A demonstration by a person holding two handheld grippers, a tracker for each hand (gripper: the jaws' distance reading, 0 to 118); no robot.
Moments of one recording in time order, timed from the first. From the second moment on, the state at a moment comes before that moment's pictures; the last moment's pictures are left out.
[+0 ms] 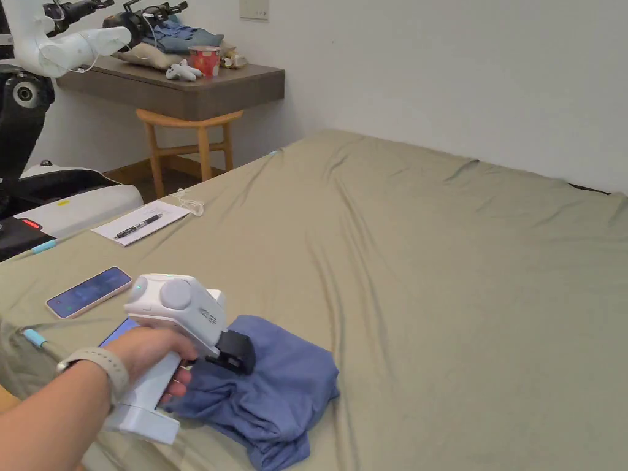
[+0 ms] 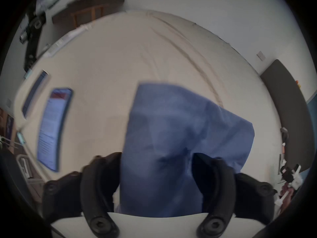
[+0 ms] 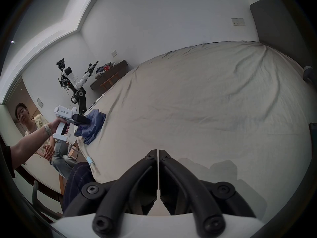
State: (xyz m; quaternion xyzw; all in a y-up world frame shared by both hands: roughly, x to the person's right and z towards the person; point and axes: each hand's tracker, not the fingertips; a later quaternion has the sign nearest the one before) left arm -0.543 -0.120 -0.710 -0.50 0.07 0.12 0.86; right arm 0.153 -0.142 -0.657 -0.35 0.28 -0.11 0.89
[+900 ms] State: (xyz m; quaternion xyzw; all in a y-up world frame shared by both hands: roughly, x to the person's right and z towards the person) left arm -0.185 0.042 -0.647 -0.02 -0.04 -0.07 1.00; right arm 0.208 0.057 -0.638 -0.01 0.06 0.05 1.00
